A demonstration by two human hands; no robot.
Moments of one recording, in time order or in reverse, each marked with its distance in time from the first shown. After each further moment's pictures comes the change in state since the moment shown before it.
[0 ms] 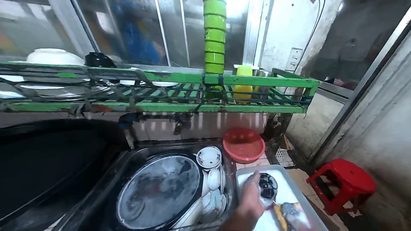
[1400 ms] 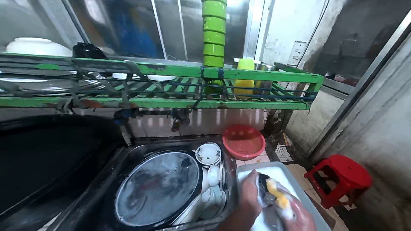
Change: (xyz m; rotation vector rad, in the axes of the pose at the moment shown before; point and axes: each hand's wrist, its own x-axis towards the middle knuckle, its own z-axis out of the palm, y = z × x) left_hand 0.000 0.002 -0.010 0.131 0.064 0.116; right_hand -0.026 -0.043 0.039 -0.332 0.145 -0.904
